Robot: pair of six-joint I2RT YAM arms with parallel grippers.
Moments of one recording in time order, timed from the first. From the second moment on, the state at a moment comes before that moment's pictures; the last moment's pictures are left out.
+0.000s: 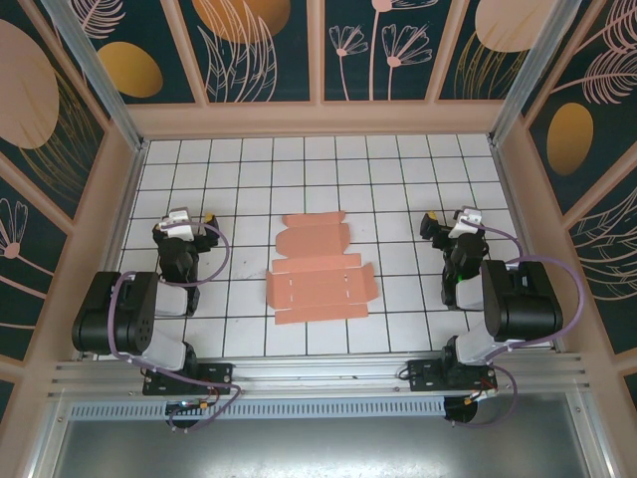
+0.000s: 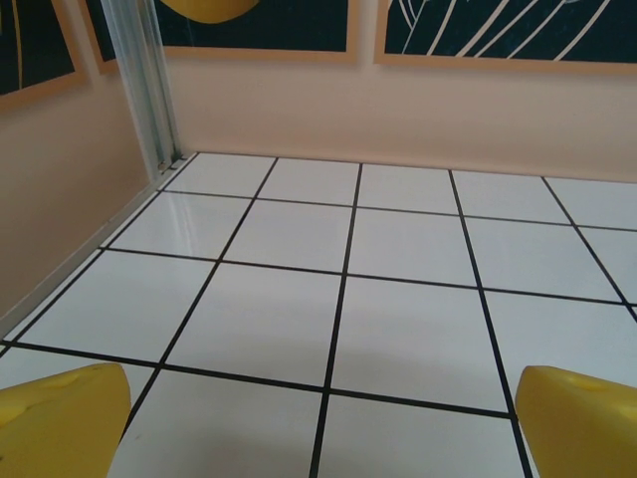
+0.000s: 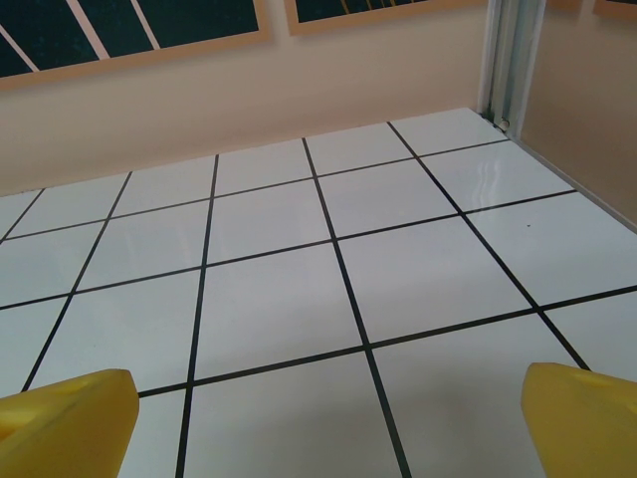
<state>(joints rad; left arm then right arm) -0.02 1.50 0.22 1.14 -0.17 -0.06 -0.03 1.54 0.23 1.14 0.05 0.13</state>
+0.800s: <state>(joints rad) -0.21 1.09 0.47 0.43 -0.08 -0.52 0.28 1.04 0.58 0.16 0.05 0.30</state>
